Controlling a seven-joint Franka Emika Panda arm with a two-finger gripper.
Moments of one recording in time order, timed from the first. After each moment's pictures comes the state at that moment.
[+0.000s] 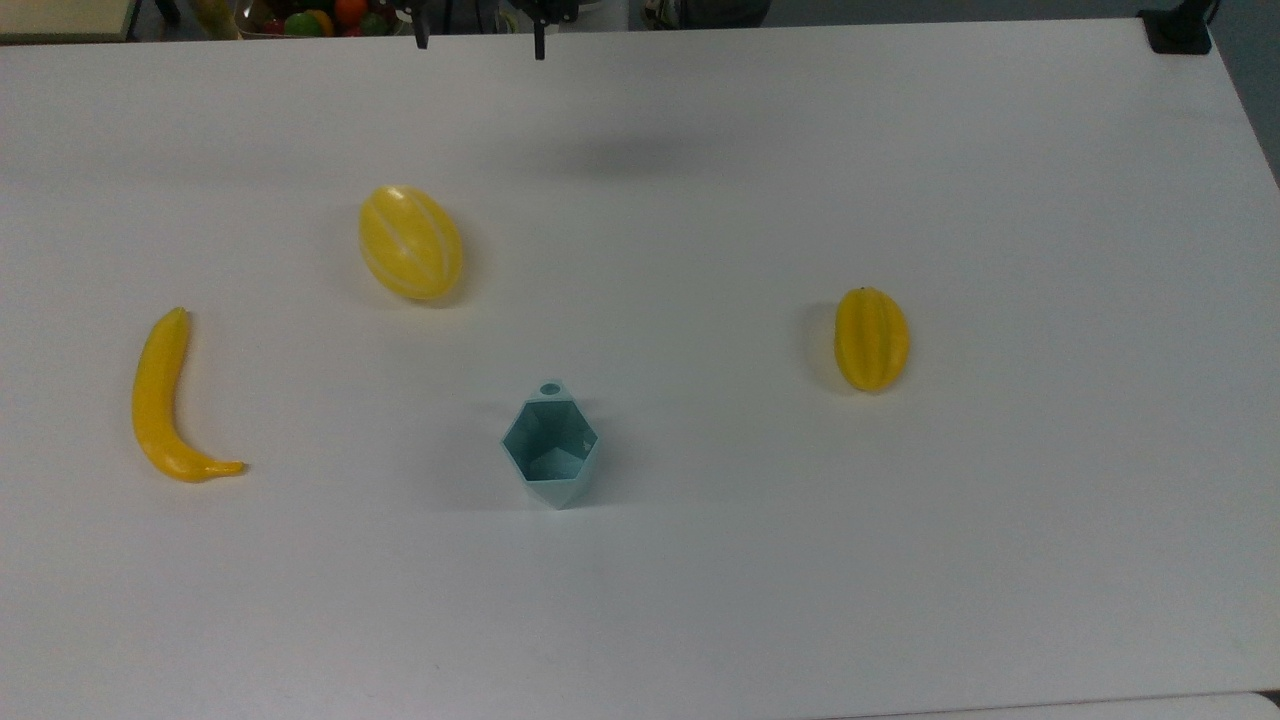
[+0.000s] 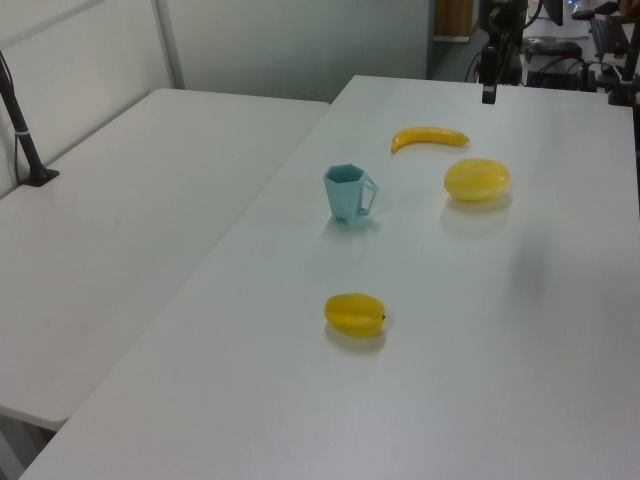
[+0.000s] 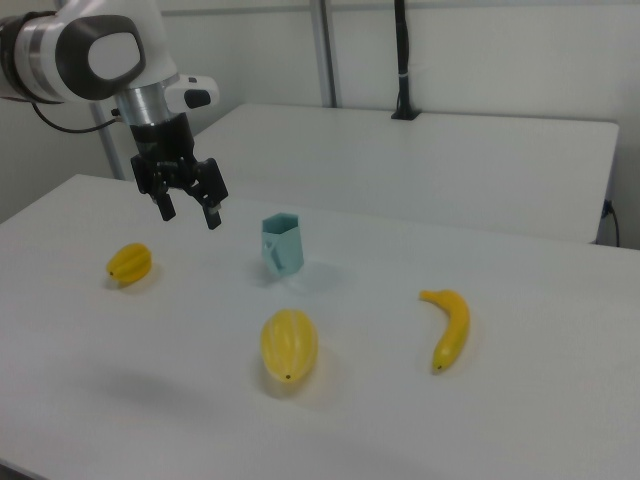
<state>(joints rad) 0.04 -0.03 -0.01 -1.74 -0.08 1.71 0.03</state>
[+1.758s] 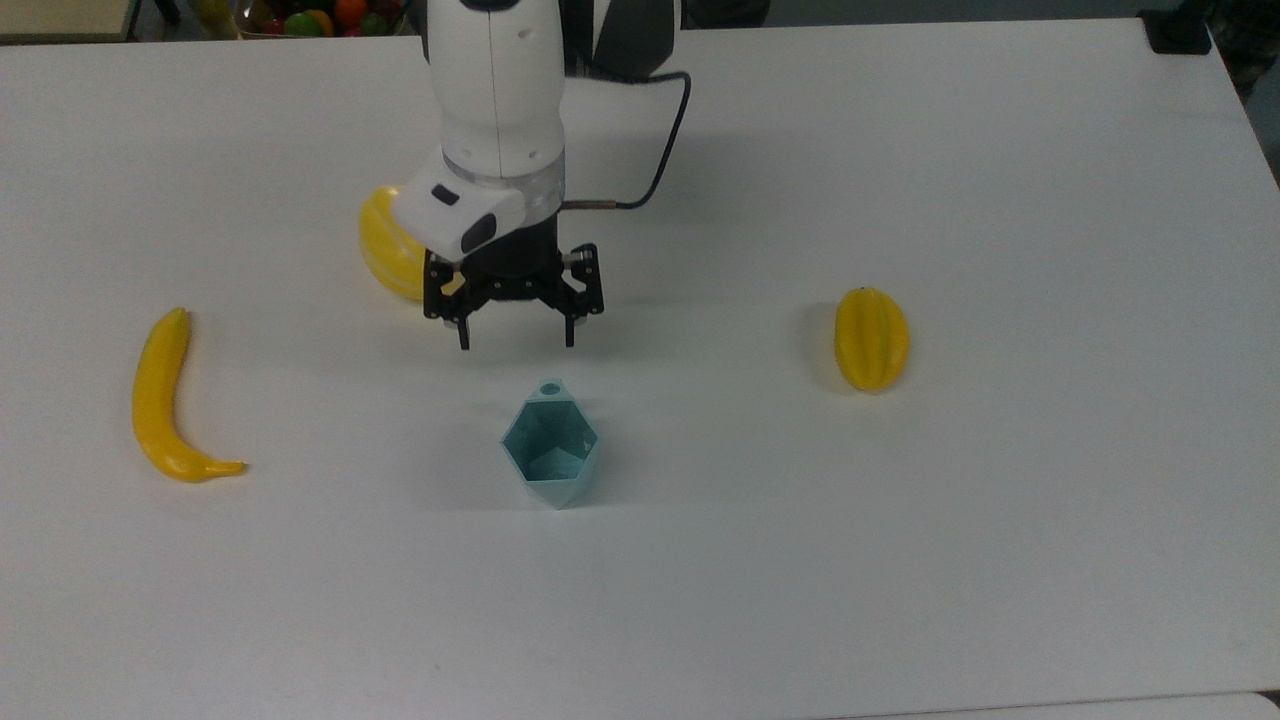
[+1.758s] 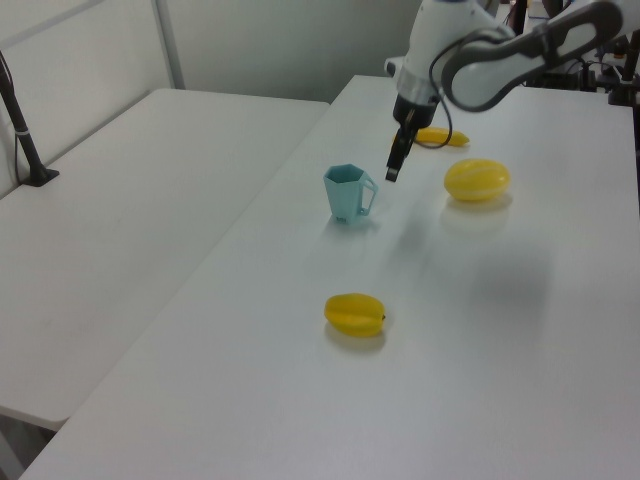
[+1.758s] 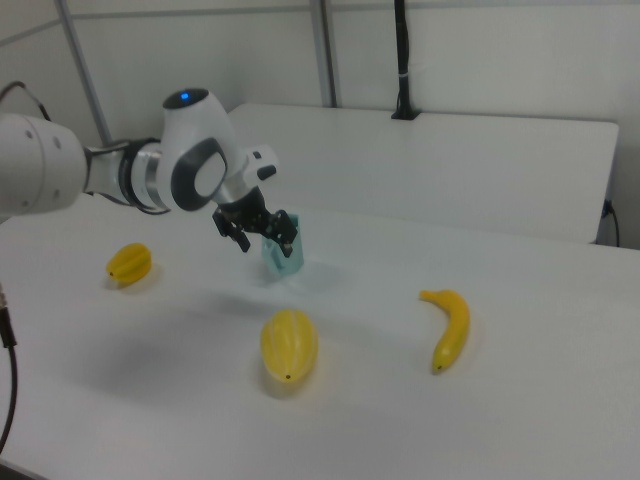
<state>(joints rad) 0.05 0.40 0.00 -1.71 -0.08 2.39 -0.04</state>
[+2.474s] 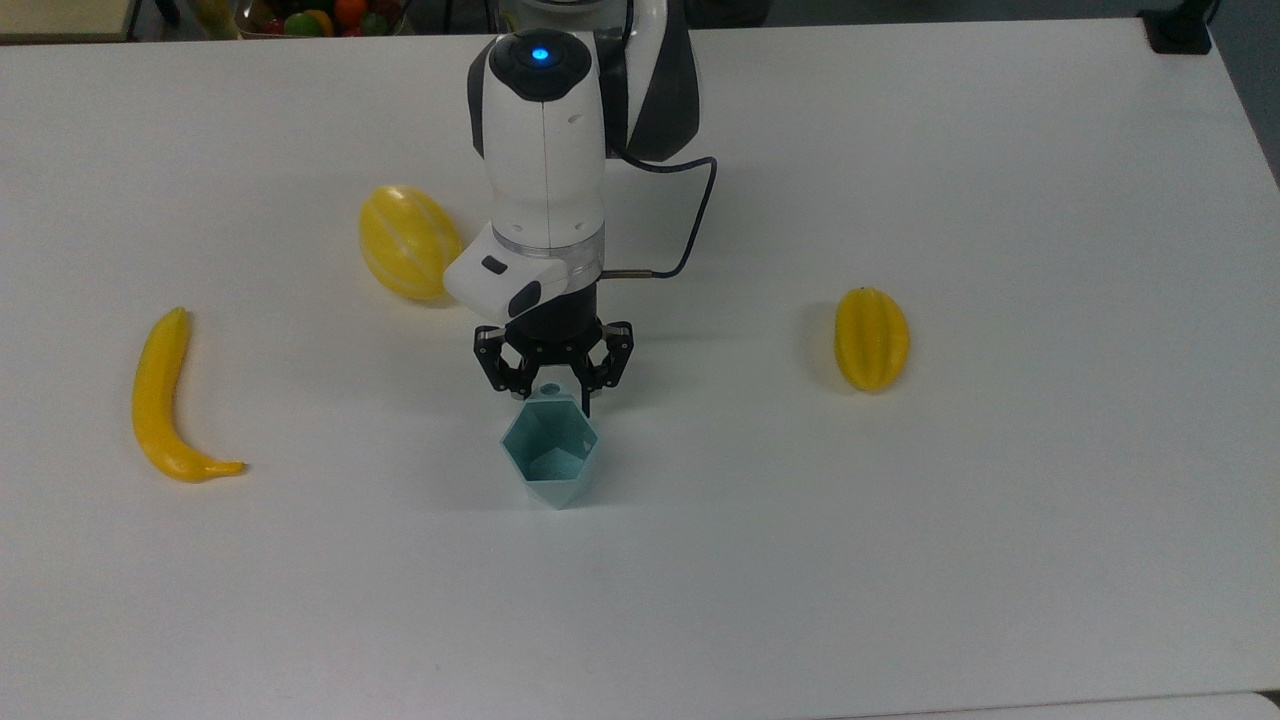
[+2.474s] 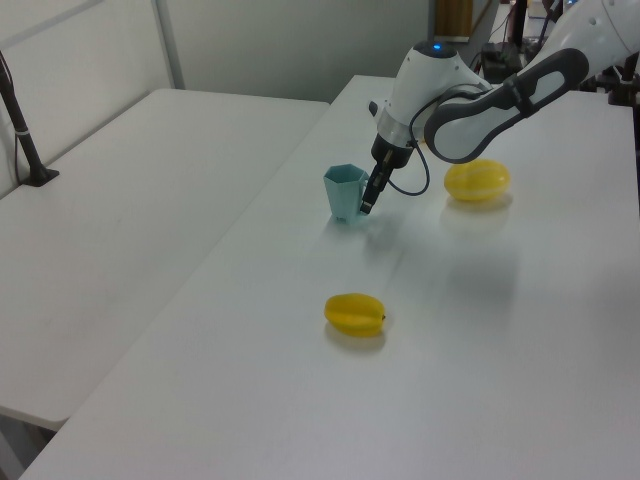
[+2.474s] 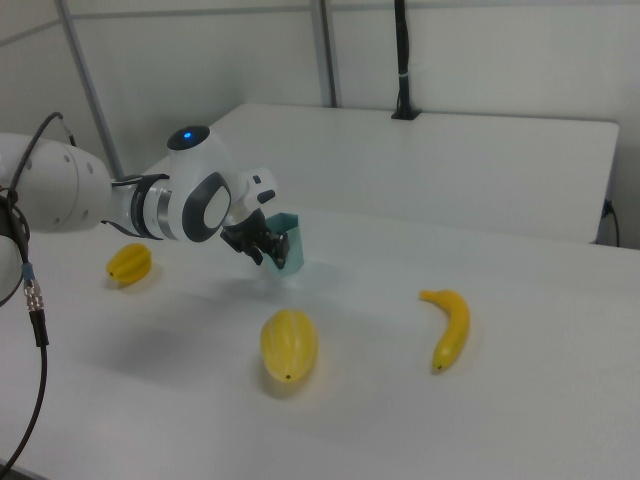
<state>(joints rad) 0.09 0.53 0.01 -1.68 -0.08 2.59 0.02</state>
